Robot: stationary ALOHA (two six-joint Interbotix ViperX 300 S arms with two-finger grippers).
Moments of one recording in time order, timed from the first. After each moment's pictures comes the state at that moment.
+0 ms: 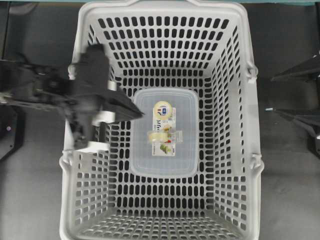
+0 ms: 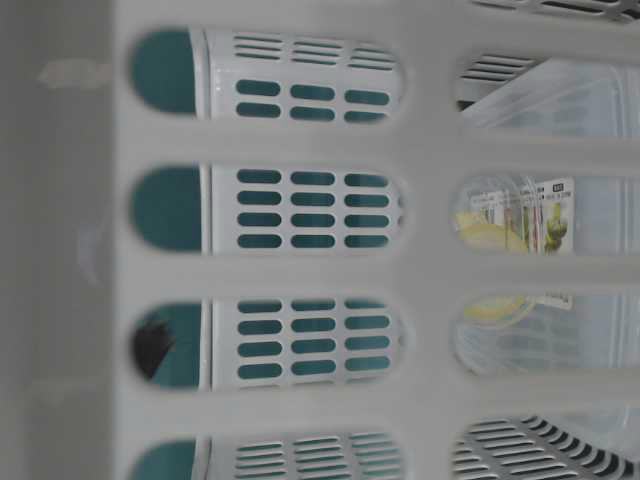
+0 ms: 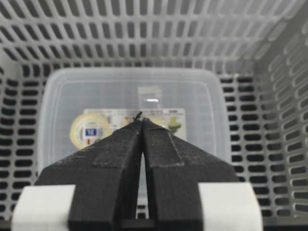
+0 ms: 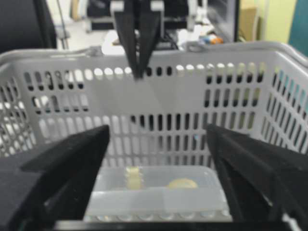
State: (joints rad) left arm -0.05 -0.29 0.40 0.04 0.55 -0.04; right arm -0.01 -1.02 1.18 0.01 -0.15 0.01
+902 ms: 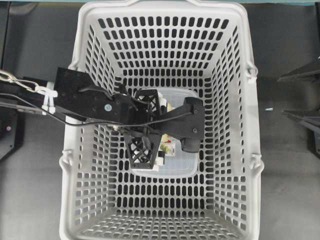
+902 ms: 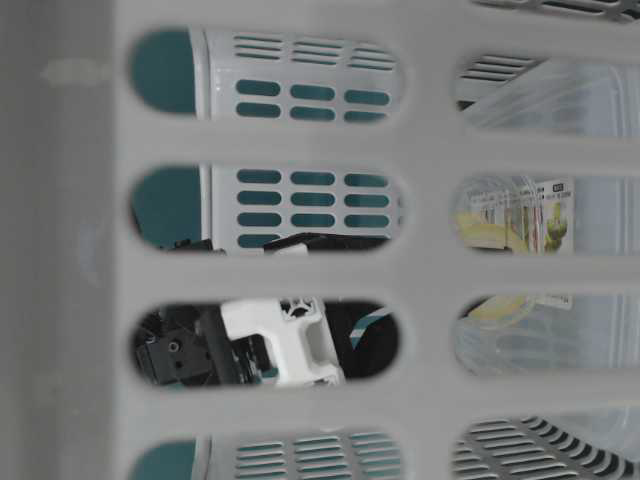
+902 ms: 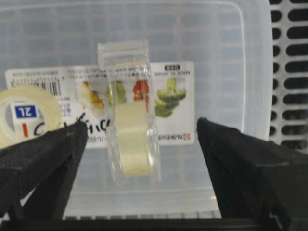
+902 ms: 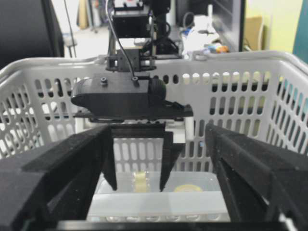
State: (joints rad) left arm -0.08 0.17 0.12 0.04 0.89 -0.05; right arm 0.00 -1.06 1.18 0.01 -0.13 0.01
